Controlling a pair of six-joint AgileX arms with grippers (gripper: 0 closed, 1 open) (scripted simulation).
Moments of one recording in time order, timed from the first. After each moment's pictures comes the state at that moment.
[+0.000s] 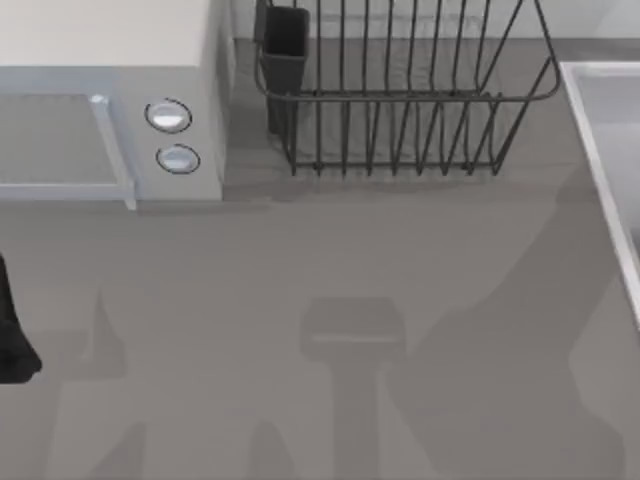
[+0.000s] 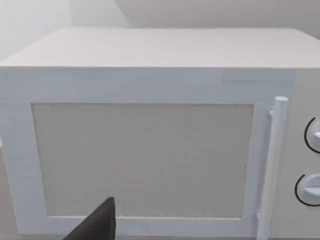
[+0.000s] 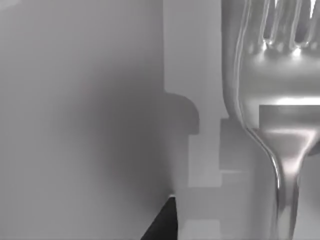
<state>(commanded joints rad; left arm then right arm) 0.00 0.00 0.00 0.00 0.00 0.00 -0.25 2.70 2.05 -0.92 0.01 -0.23</state>
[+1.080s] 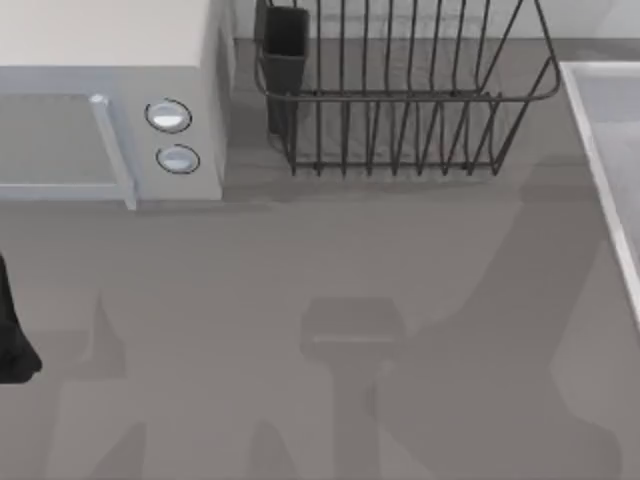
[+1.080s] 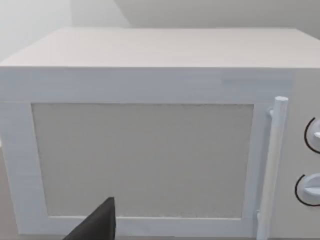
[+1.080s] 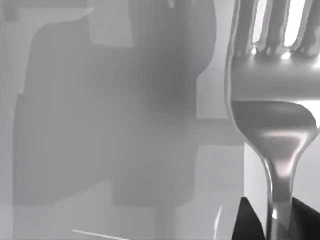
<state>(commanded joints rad) 0.00 0.00 0.00 0.00 0.00 0.00 -0.25 2.63 2.21 -1.10 0.00 -0.22</state>
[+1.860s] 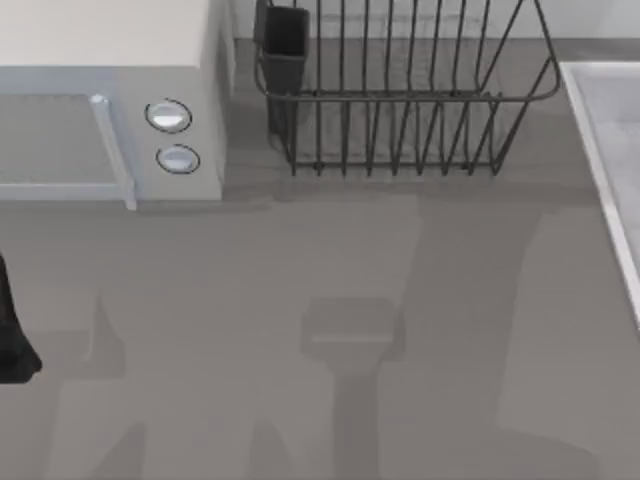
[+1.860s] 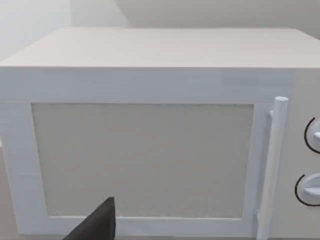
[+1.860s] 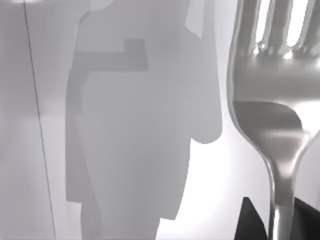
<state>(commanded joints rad) 0.00 0.00 0.00 0.00 0.00 0.00 -0.25 2.56 2.47 -1.44 0.00 -0.22</state>
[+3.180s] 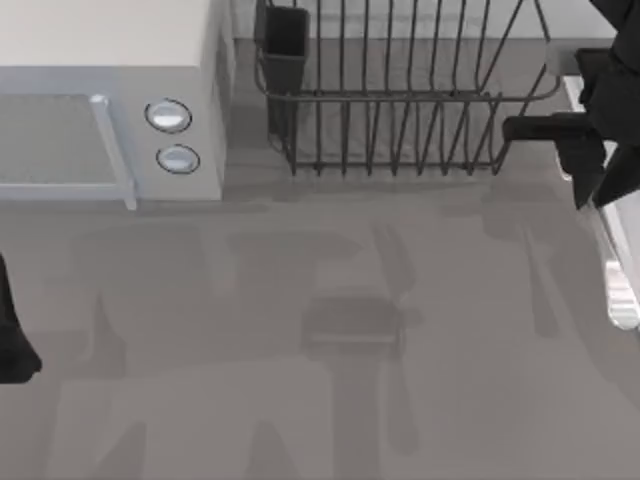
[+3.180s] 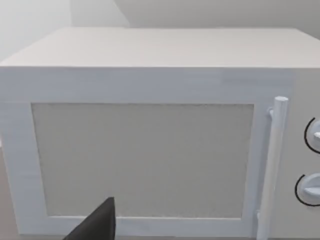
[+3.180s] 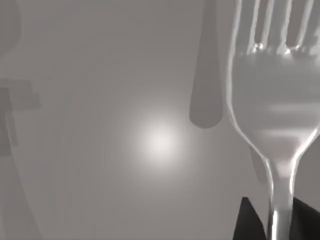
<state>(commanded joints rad) 0.00 0.00 0.00 0.00 0.00 0.00 0.30 1.92 1.74 -1.40 0.00 0.32</state>
